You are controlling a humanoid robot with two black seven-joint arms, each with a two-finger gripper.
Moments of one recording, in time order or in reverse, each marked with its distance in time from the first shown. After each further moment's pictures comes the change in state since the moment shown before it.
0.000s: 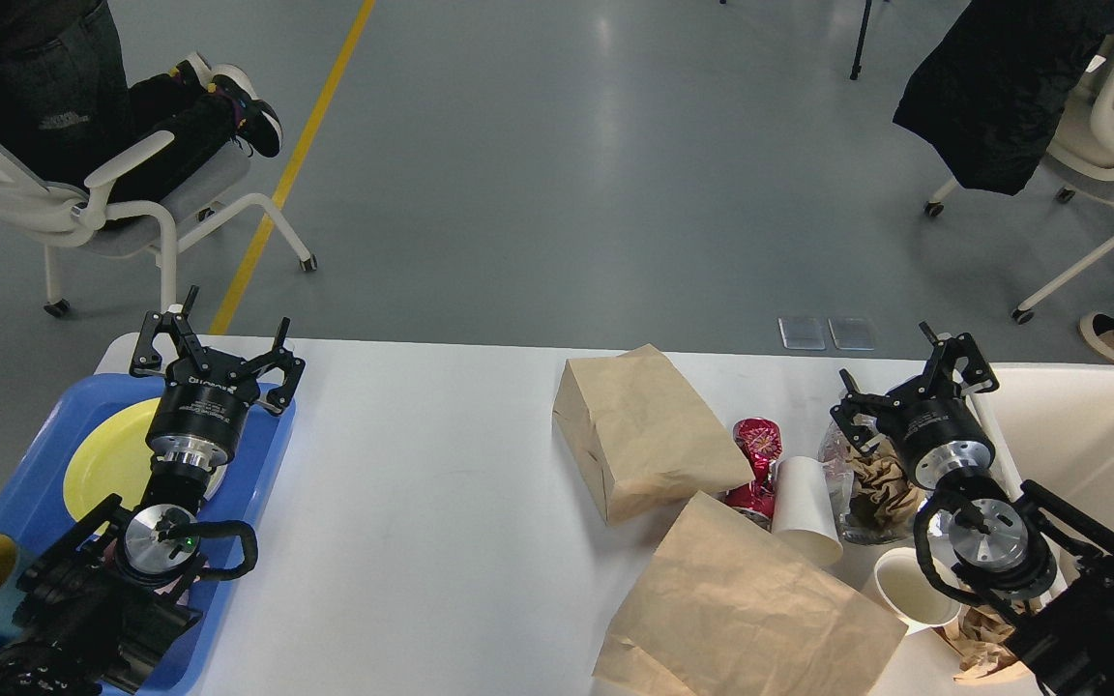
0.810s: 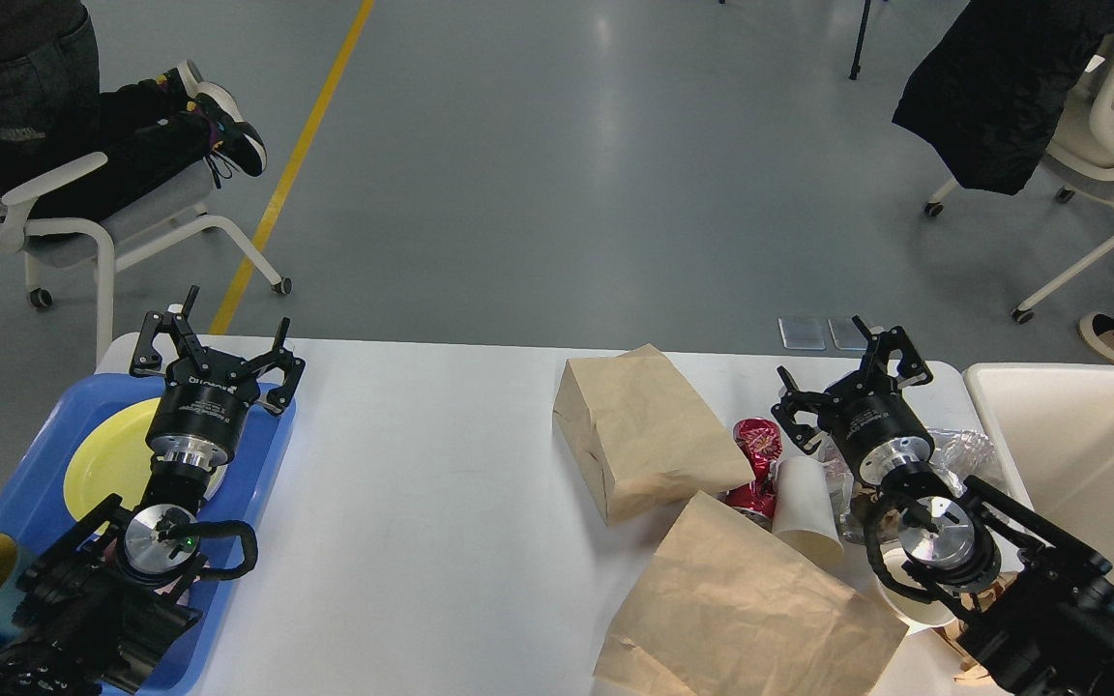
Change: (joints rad) left arm 0.000 0.000 0.000 0.000 0.000 0.000 0.000; right arm 0.034 0.062 -0.051 0.012 -0.032 0.017 -0.003
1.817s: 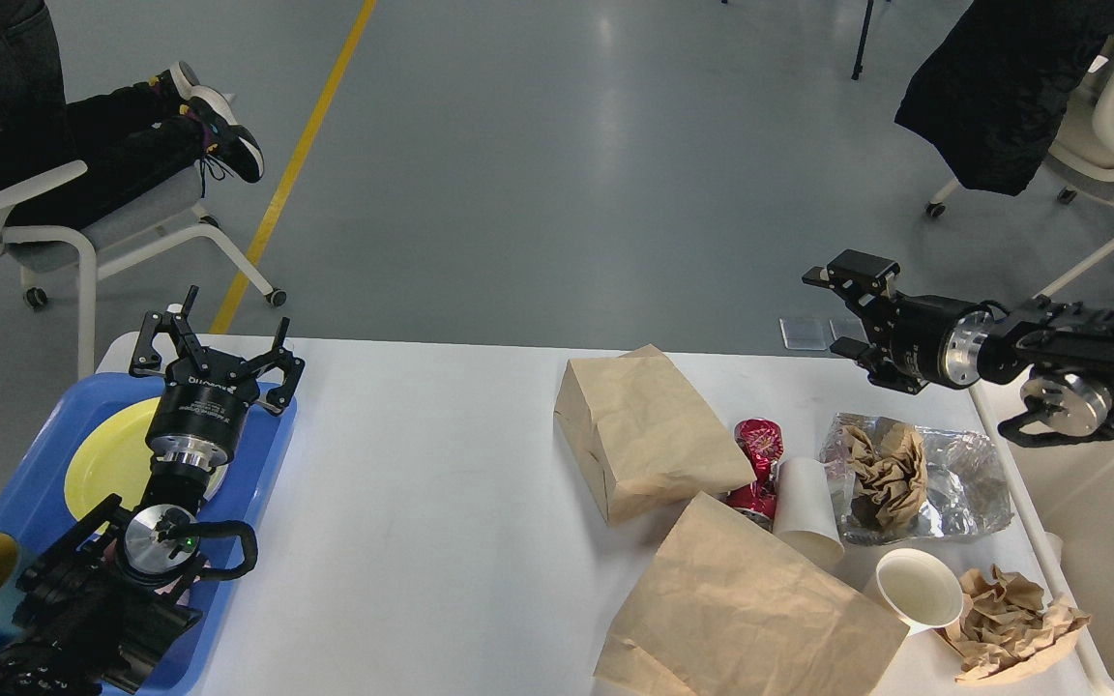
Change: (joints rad) left arm 0.000 0.000 0.000 0.000 0.000 0.000 -0.002; right arm 1.011 -0.229 -1.570 0.012 -0.070 0.108 0.001
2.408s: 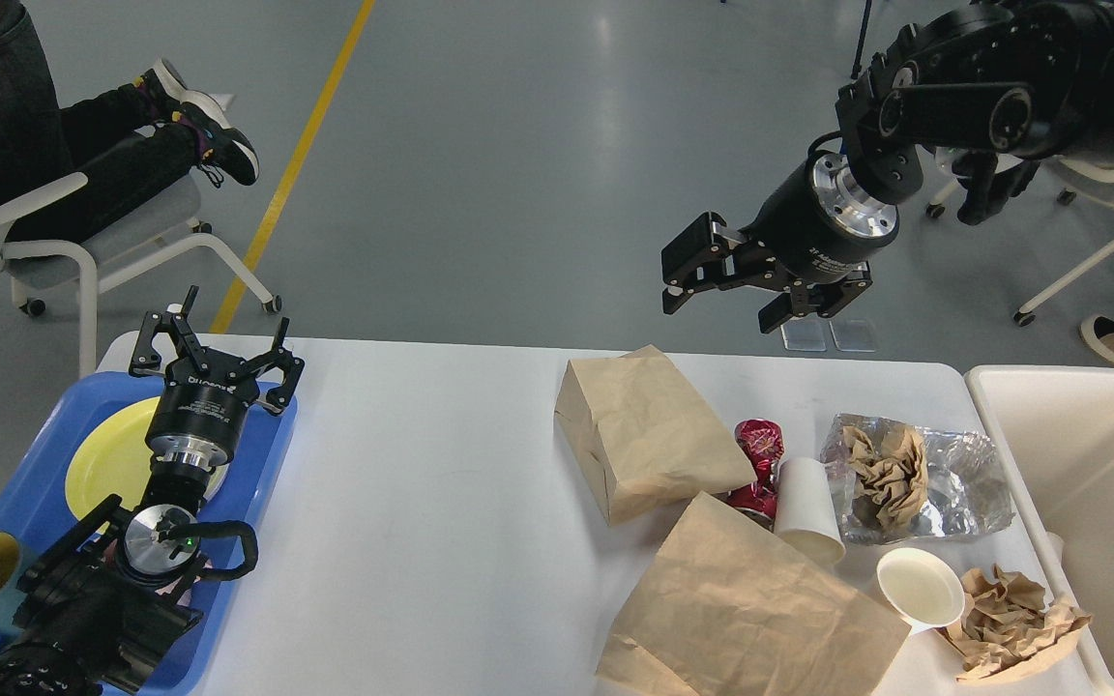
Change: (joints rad) left arm 0.000 0.000 0.000 0.000 0.000 0.000 0.000; right arm 0.721 0.457 -0.516 0.200 0.010 0.573 -0.161
